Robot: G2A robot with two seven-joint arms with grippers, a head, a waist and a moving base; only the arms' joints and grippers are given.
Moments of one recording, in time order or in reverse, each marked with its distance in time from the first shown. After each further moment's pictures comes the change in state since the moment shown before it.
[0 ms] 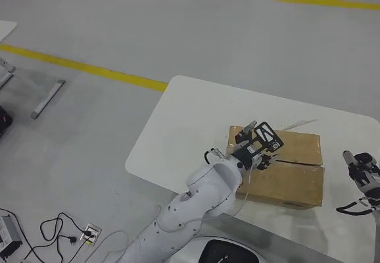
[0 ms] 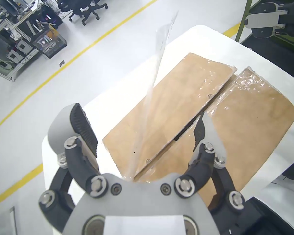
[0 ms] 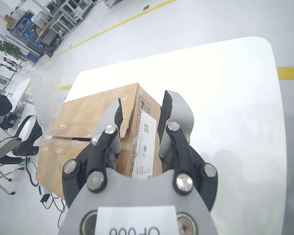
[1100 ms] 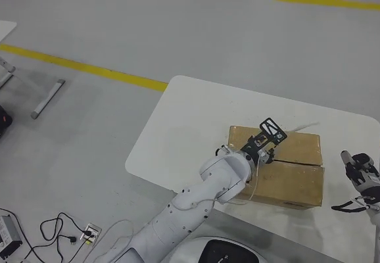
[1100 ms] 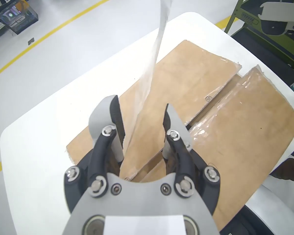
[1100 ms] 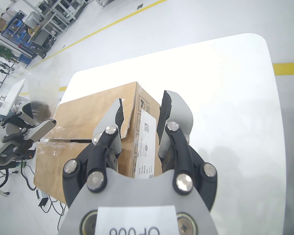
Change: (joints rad) left arm -0.120 -0.038 0.044 0.235 -0.192 0.043 0.002; right arm -0.015 0.010 -0.040 -0.041 -0.016 0.093 -0.015
